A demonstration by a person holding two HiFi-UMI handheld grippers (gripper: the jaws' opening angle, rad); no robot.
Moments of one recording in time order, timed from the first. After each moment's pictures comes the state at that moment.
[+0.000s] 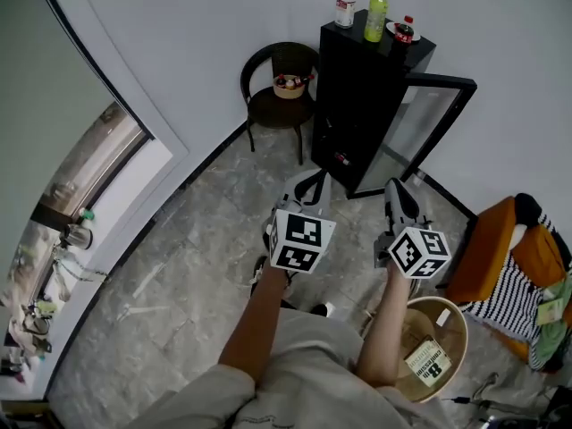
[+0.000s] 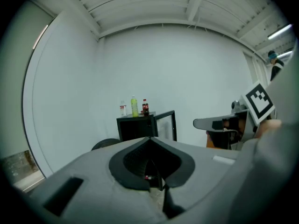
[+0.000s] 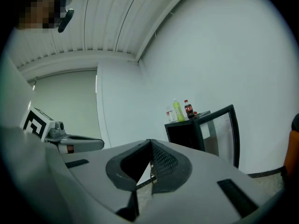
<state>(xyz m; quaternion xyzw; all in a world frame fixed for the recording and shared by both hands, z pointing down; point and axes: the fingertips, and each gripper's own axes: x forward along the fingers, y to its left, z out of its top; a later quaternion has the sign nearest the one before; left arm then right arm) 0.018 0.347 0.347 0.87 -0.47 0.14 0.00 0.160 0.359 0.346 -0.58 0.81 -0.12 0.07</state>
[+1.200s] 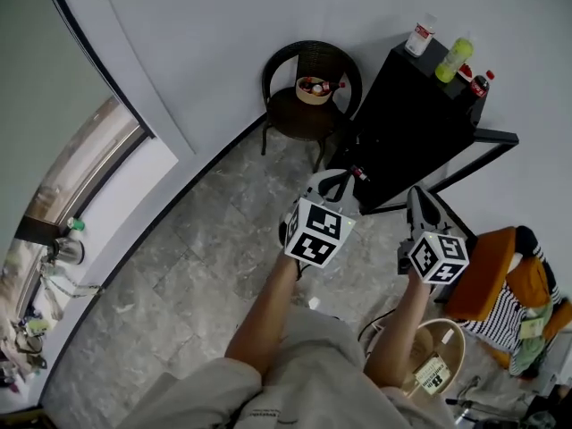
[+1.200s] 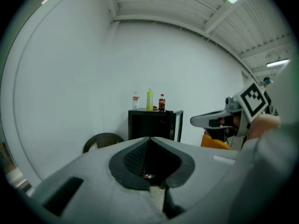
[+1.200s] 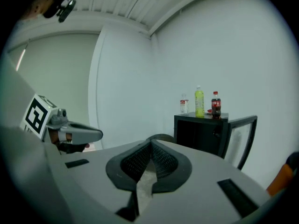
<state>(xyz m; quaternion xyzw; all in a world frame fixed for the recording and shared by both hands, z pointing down) -0.152 0.161 0.377 0.91 -0.39 0.12 0.07 -0.011 0.182 0.354 -0.61 0.78 -0.09 -0.09</state>
